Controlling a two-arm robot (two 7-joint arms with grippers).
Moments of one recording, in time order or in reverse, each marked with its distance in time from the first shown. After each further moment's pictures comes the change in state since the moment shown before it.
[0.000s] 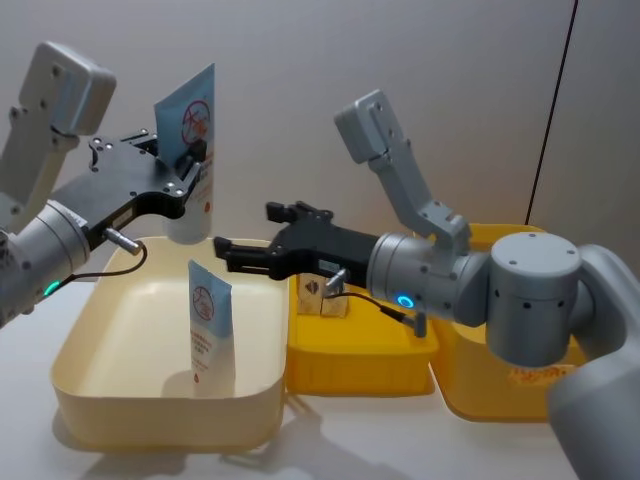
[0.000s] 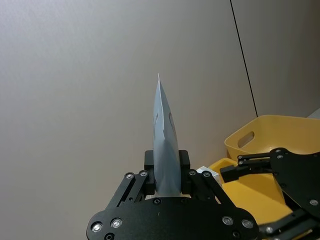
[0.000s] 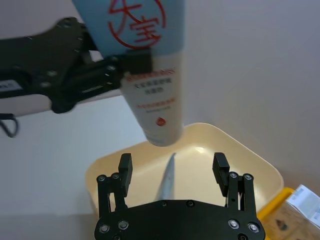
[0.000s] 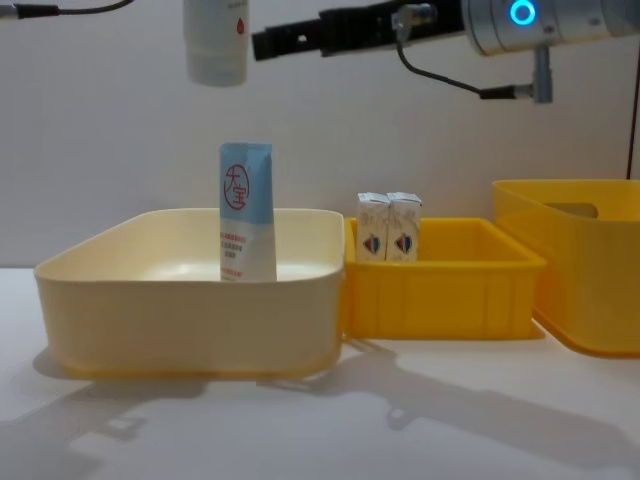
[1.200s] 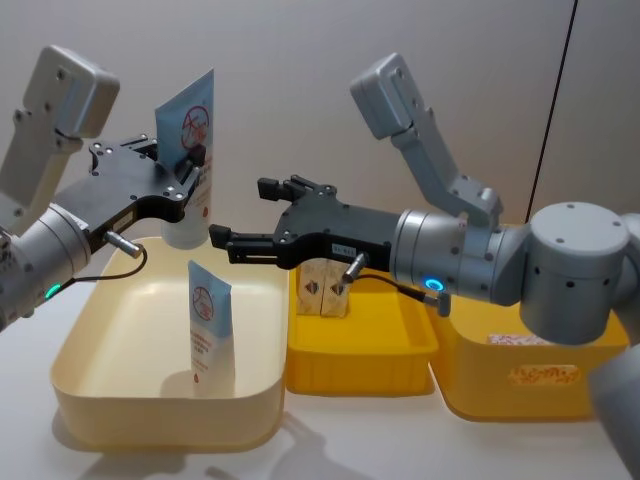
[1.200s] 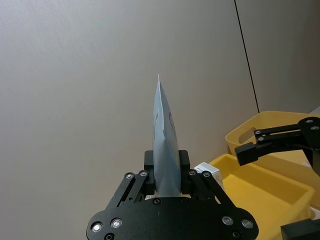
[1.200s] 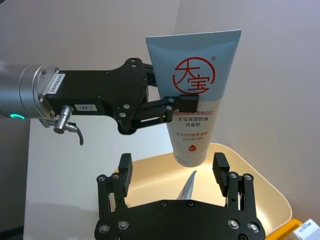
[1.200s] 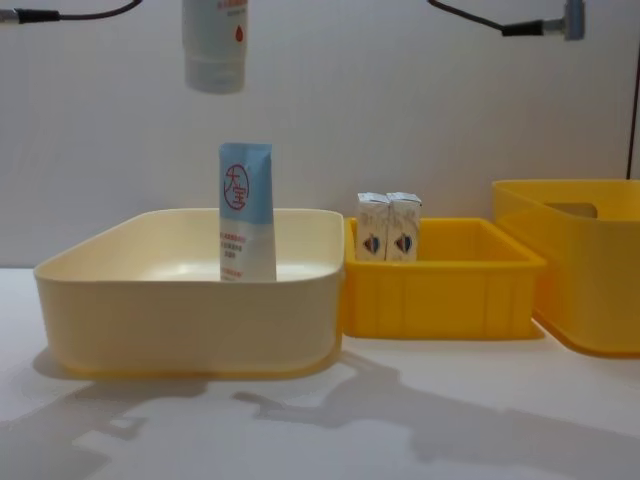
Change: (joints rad) left arm -0.003 0.014 0.017 -0.001 -0.012 0.017 0.023; right arm 0.020 0.081 -0.022 -0.105 0.049 -0.009 0.110
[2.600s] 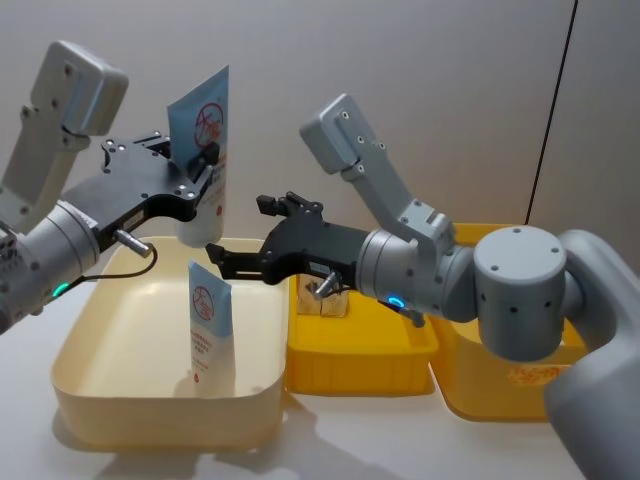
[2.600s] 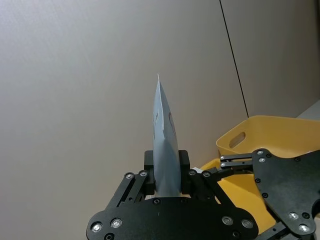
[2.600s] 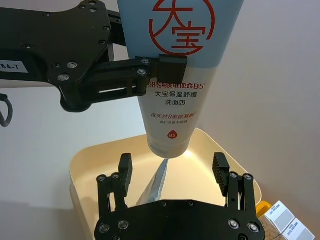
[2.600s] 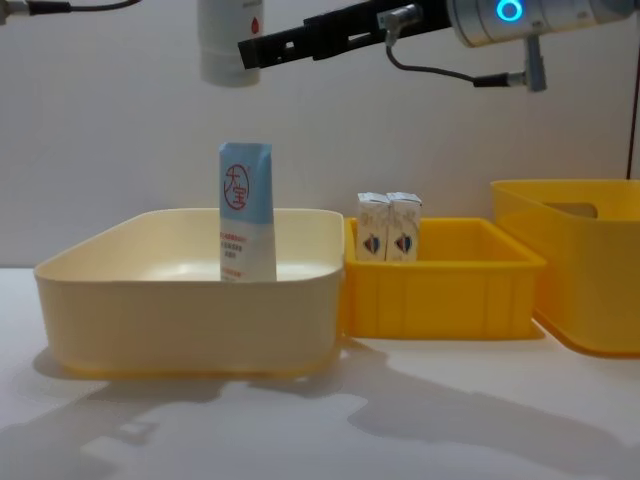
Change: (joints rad) left arm -0.008 0.010 0.021 -0.013 -0.027 -0.007 -0.009; right arm 0.023 -0.019 -0.092 0.091 -0.097 -0.071 -0.144
